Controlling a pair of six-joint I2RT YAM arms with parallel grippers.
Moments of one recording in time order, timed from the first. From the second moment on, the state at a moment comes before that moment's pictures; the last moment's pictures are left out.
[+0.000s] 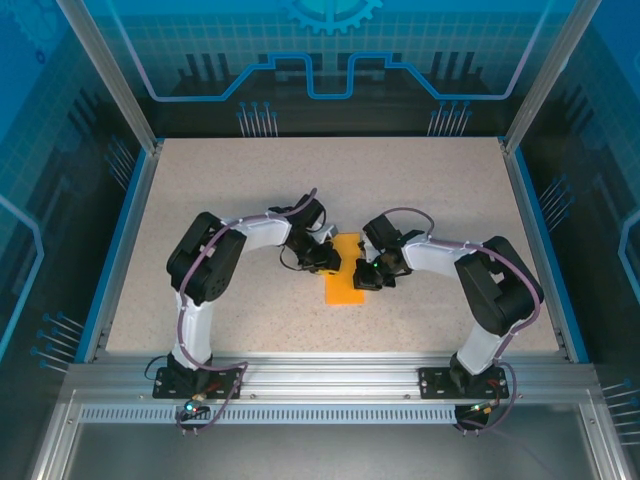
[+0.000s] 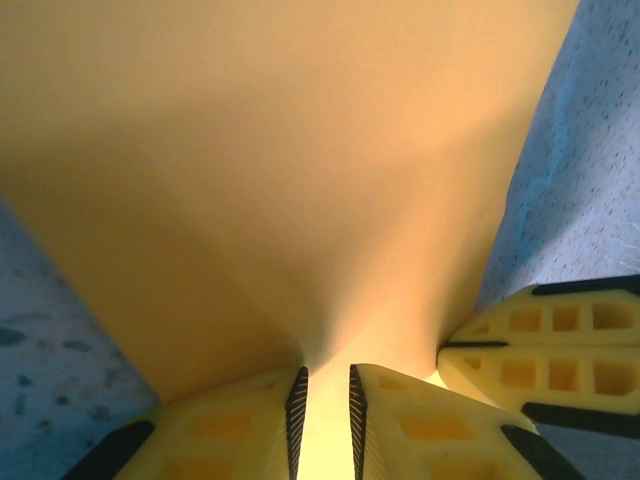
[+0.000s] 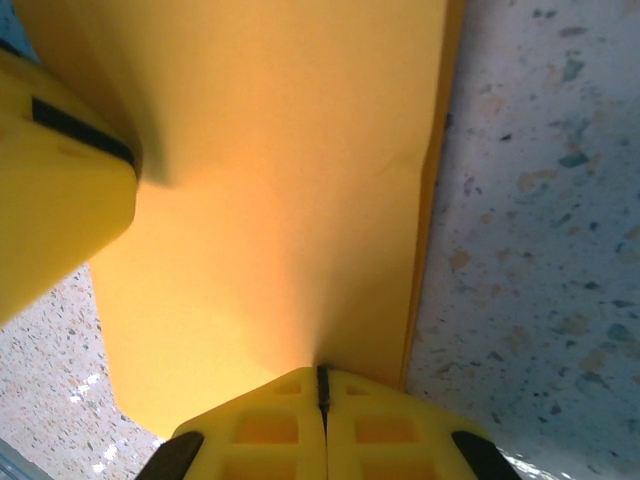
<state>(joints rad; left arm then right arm) -0.52 2.05 1.29 -0.52 0.62 -0.48 0.54 1.72 0.89 -0.49 -0.37 0.54</state>
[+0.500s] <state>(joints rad) -0.42 2.10 1.38 -0.52 0.59 -0.48 0.54 1.72 0.89 -0.49 -0.37 0.54</state>
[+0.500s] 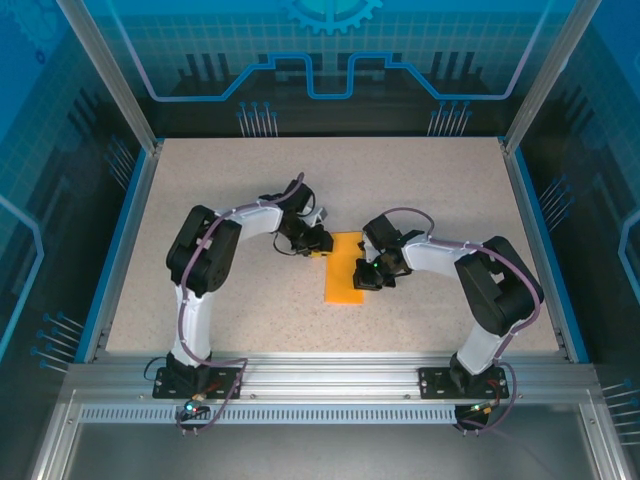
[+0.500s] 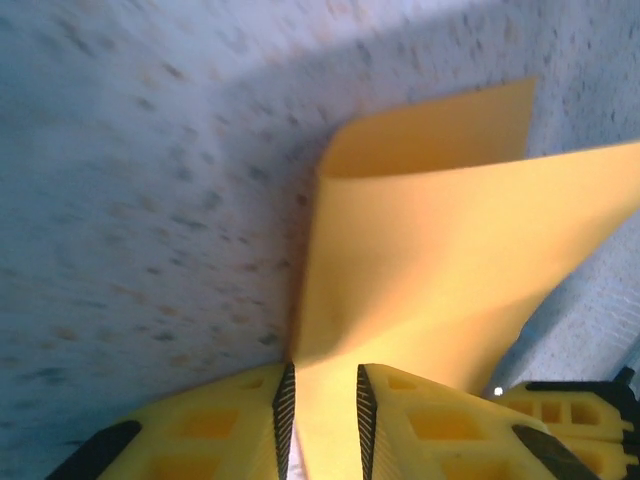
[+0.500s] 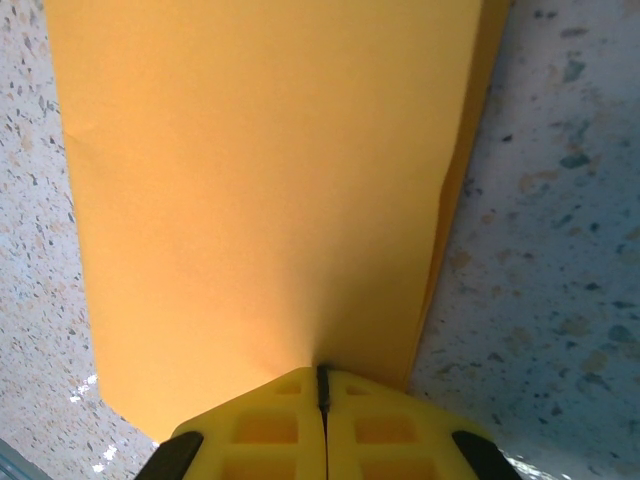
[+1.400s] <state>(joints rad) -0.47 2.08 1.28 -0.30 0.69 -0.54 0.54 1.72 0.89 -0.49 -0.37 0.53</state>
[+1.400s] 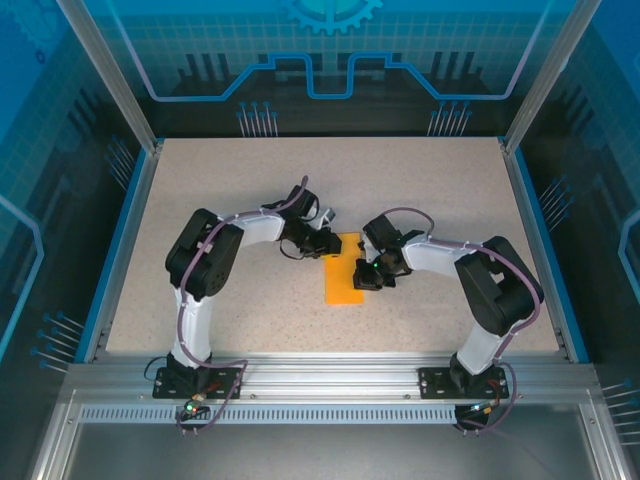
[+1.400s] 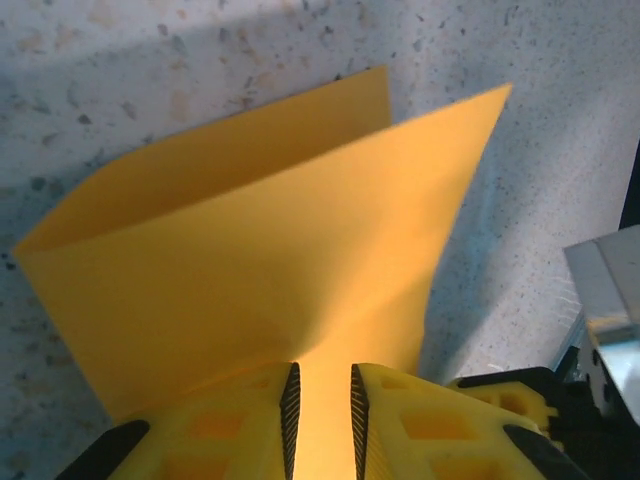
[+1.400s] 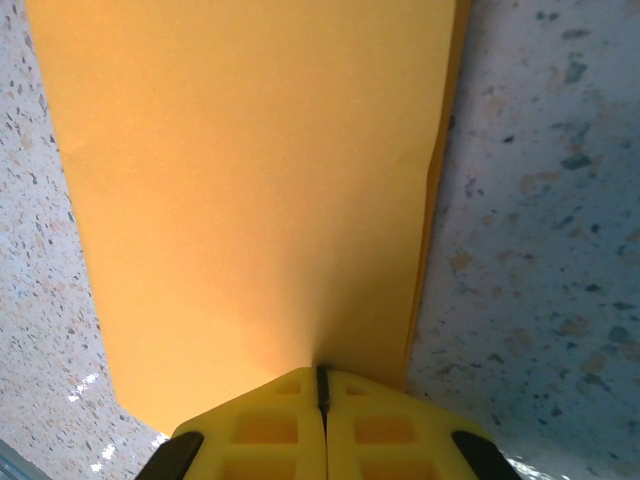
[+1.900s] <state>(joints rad) -0.45 2.09 1.25 -0.18 0.66 -0.59 0.54 1.72 0.89 -0.49 -0.37 0.52</state>
